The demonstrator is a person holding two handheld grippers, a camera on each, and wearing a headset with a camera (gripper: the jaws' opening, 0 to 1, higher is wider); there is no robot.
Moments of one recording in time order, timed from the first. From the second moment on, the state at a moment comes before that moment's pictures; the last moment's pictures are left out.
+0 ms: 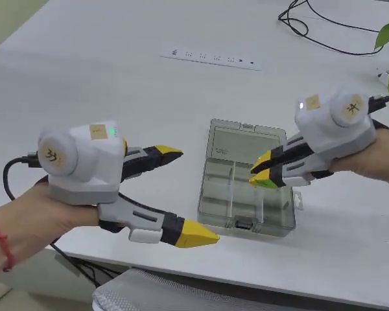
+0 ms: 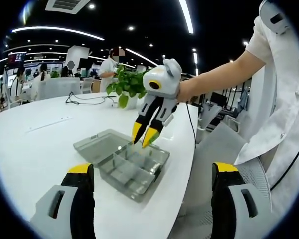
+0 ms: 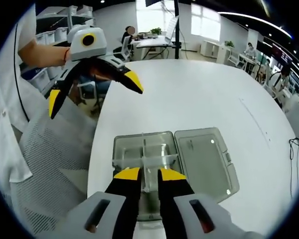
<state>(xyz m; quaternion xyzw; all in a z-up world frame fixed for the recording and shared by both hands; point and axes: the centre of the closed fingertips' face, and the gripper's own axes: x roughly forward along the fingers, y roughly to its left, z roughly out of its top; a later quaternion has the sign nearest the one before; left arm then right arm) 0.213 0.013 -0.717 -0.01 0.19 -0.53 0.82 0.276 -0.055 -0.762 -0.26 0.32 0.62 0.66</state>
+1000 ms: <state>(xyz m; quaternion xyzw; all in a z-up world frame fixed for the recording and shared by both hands) 0.217 0.023 -0.715 -0.01 0.19 -0.52 0.83 0.268 -0.233 -0.786 -0.34 0.41 0.56 0.63</state>
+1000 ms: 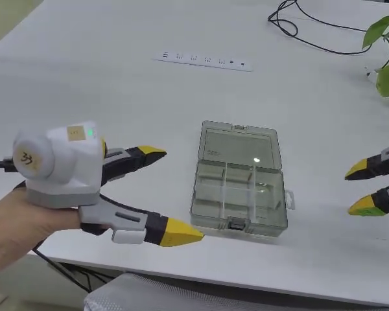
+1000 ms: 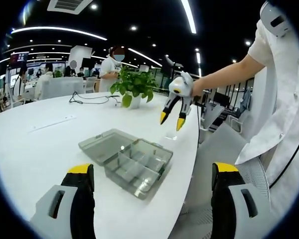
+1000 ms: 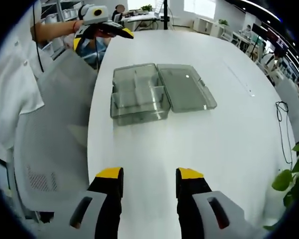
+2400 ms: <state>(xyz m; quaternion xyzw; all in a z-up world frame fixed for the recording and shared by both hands) 0.211 0.033 -0.715 -0.01 0.20 -0.51 0.84 0.260 -0.301 -0.848 -0.50 0.44 0.56 0.50</state>
